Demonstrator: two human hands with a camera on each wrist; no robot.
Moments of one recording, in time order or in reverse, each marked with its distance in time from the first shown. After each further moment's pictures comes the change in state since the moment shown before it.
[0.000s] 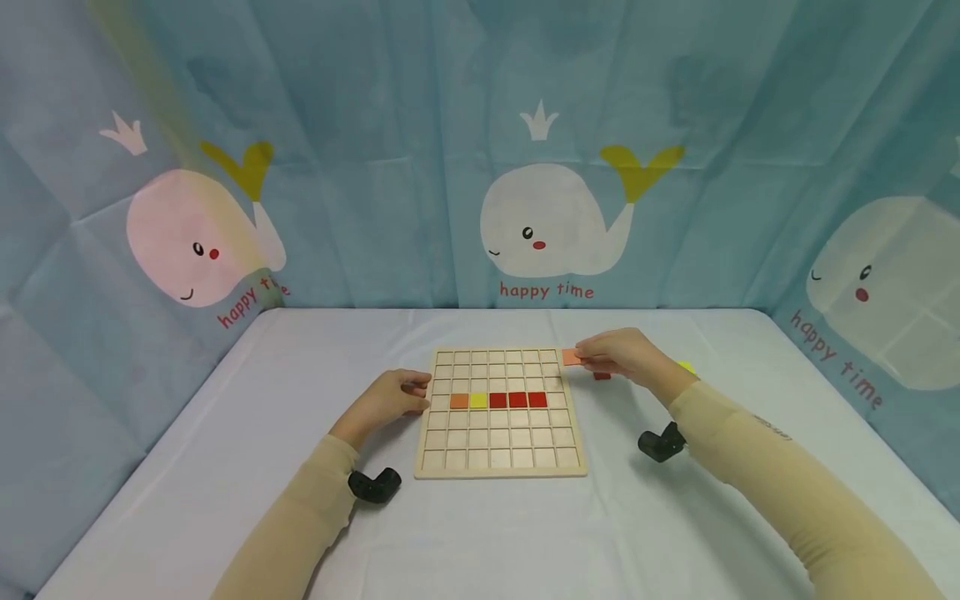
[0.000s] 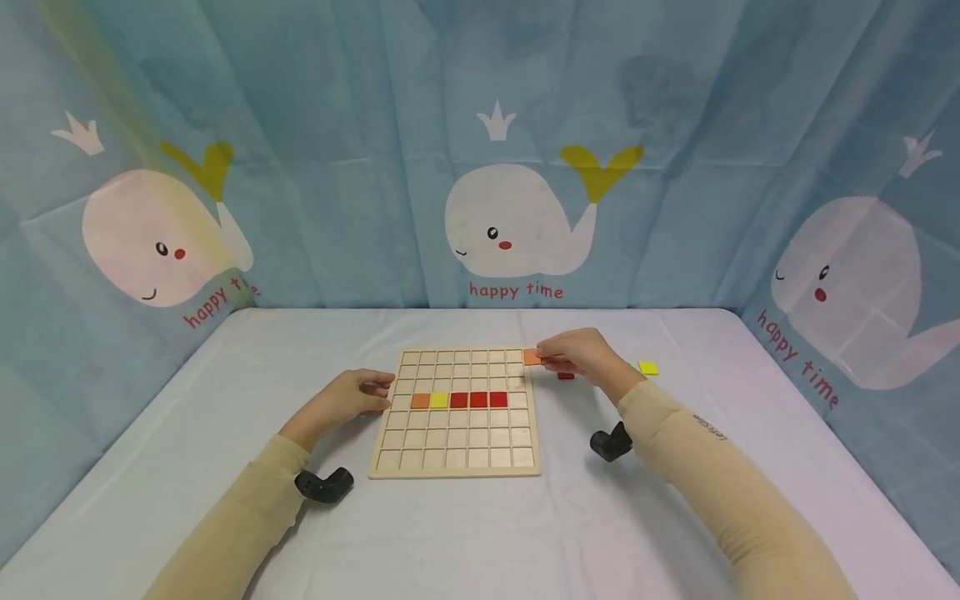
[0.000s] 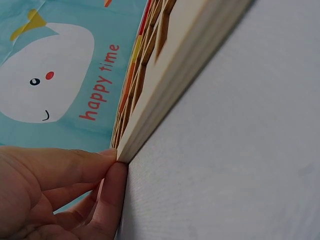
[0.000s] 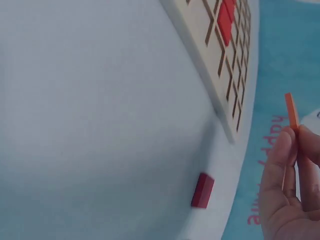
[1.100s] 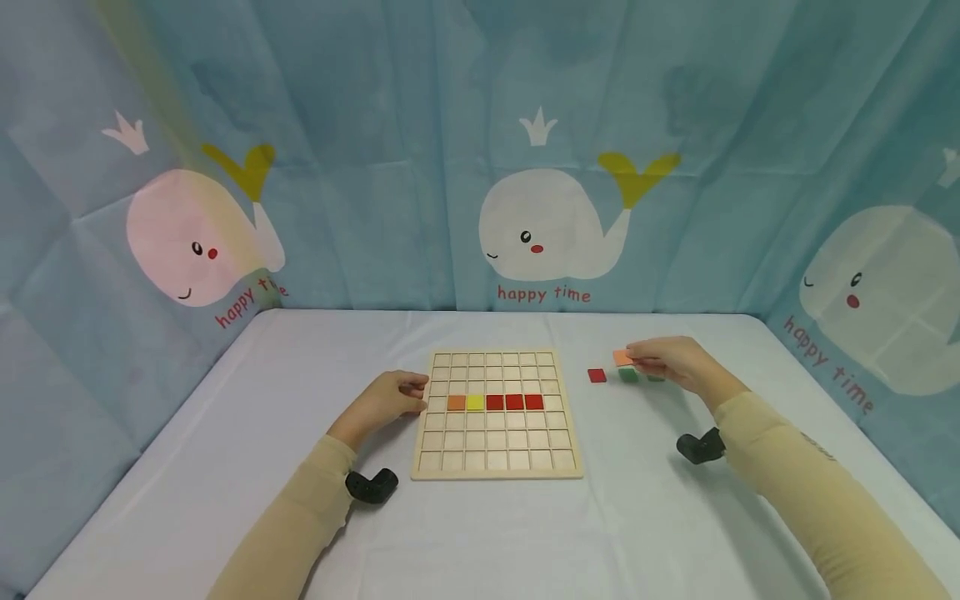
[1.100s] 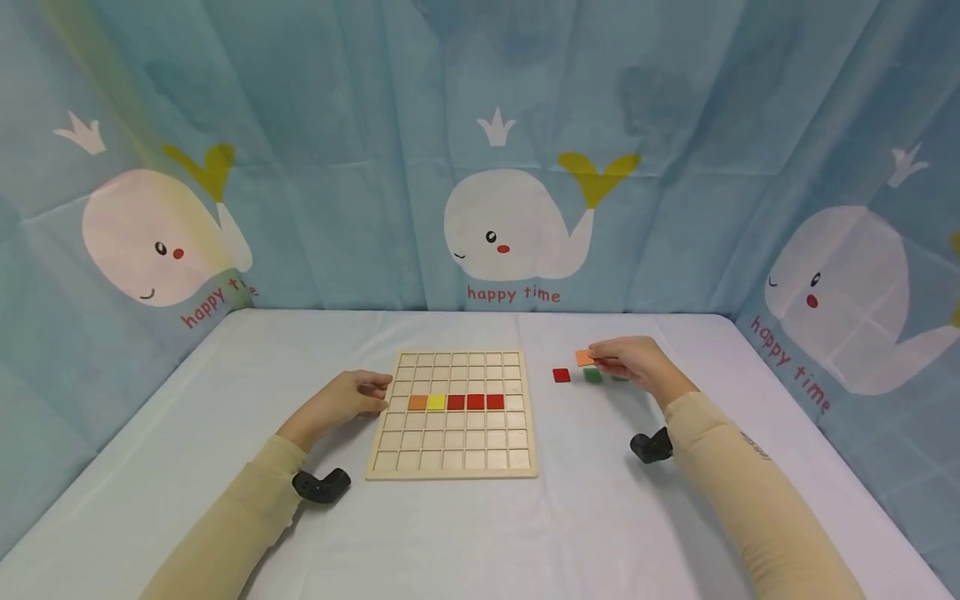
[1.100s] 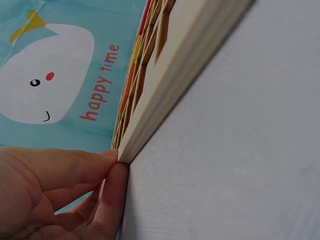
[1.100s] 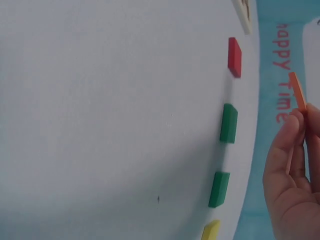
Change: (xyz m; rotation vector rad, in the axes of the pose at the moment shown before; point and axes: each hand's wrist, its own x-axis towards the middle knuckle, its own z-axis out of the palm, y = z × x) left_hand -0.001 0.001 0.000 0.024 0.005 0.015; right_hand -0.001 0.036 -0.077 0.058 0.023 0.002
